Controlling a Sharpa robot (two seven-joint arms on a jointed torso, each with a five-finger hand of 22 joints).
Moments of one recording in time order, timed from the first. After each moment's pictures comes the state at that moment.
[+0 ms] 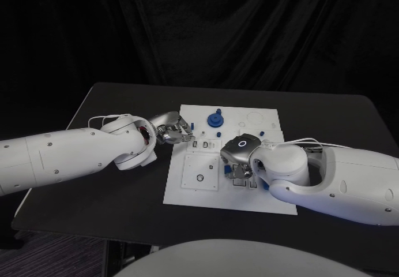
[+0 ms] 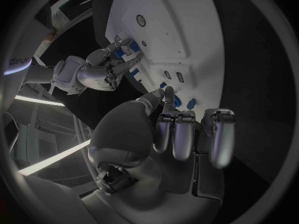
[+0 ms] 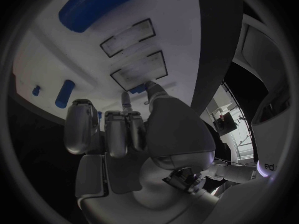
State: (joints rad) left arm 1.27 -0.91 -0.21 1.63 -1.08 -0.28 -0.20; left_hand 1.17 0.04 0.35 0.01 0.17 0.94 0.07 0.19 0.89 1.47 -0.01 1.57 1.31 1.47 -0.06 1.57 1.31 0.02 1.46 0.06 1.53 1.31; right arm 1.25 -0.65 -0.25 1.75 -1.89 0.10 -0.46; right_hand 1.28 -0.04 0.03 0.19 0.39 0.81 0.12 0.12 0.46 1.47 0.02 1.53 1.31 1.47 -0.03 1.55 1.31 0.07 1.43 0.08 1.35 1.31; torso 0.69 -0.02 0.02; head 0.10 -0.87
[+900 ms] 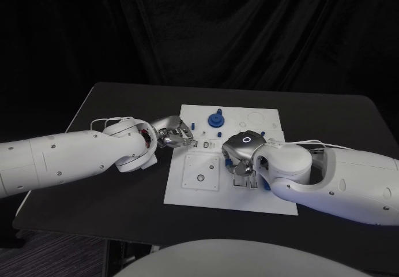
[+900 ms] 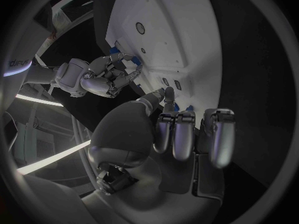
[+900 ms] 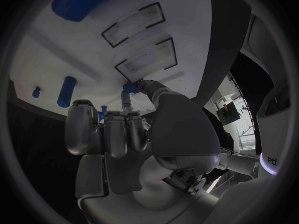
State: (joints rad) left arm 1.26 -0.90 -0.21 1.62 -1.08 -0.26 -0.21; left_hand 1.17 0.04 0.35 0.01 0.17 0.94 0.07 0.19 0.89 1.47 -0.01 1.57 1.31 1.47 -0.06 1.57 1.31 0.02 1.46 0.06 1.52 1.31; right arm 1.24 -0.66 -0.25 1.71 -1.85 -0.05 -0.47; right_hand 1.24 -0.09 0.36 0.10 0.61 0.87 0.12 0.26 0.57 1.47 0.02 1.53 1.31 1.47 -0.03 1.55 1.31 0.07 1.43 0.08 1.36 1.31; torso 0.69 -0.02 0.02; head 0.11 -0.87
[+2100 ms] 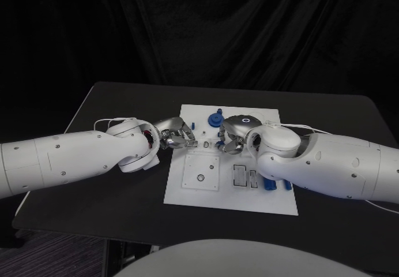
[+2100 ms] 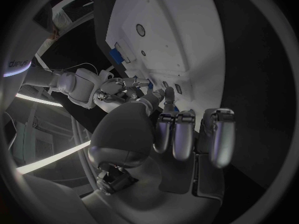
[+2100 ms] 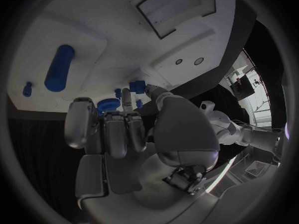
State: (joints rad) left arm 1.25 -0.88 -0.21 1.61 -1.08 -0.25 -0.21; left_hand 1.17 0.04 0.35 0.01 0.17 0.94 0.07 0.19 0.89 1.47 -0.01 1.57 1.31 1.47 -0.06 1.57 1.31 0.02 1.46 0.06 1.52 1.31; right arm 1.27 -0.53 -0.25 1.50 -1.62 -0.23 -0.47; right_hand 1.13 -0.06 0.36 0.14 0.34 0.90 0.11 0.32 0.67 1.47 0.02 1.52 1.31 1.47 -0.03 1.53 1.31 0.07 1.41 0.08 1.31 1.31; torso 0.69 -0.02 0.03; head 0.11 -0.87
